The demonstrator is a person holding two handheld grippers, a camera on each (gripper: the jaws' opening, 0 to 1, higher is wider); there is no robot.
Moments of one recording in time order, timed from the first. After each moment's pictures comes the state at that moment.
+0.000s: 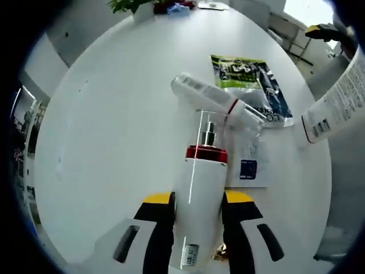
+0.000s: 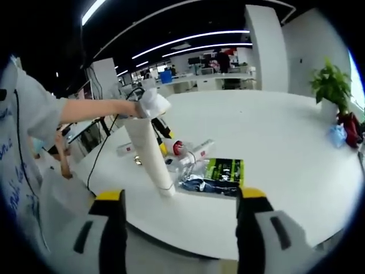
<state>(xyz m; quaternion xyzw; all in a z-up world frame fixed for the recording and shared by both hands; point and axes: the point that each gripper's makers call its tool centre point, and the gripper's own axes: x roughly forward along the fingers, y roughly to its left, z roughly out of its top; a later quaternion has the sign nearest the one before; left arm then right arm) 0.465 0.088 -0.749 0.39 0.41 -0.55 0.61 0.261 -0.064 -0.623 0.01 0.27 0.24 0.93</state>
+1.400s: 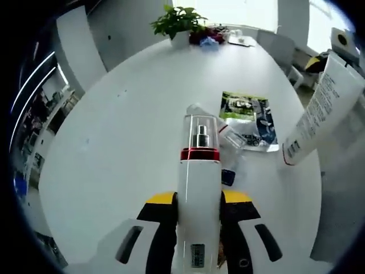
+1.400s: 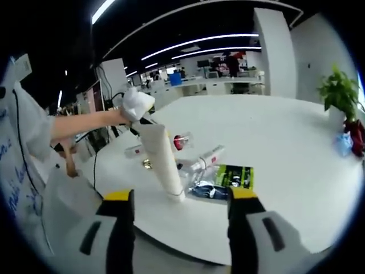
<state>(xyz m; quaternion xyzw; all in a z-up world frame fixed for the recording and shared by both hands) 0.432 0.105 -0.699 0.29 0.34 -0.49 0.75 0.264 -0.046 -0.612 0.01 0.25 0.27 0.93</state>
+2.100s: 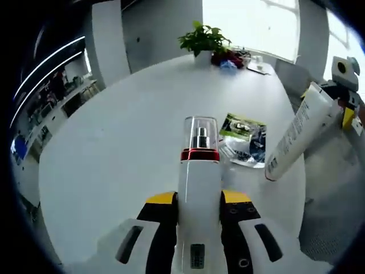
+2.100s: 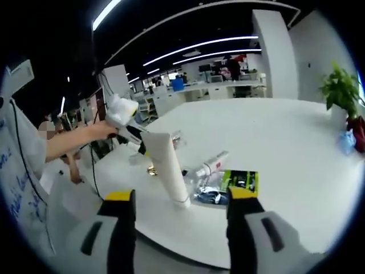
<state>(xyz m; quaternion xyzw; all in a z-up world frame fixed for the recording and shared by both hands) 0.404 0.121 -0.673 0.19 0.32 -0.45 0.81 0.270 -0.042 -0.605 0.03 0.23 0.28 0.93</state>
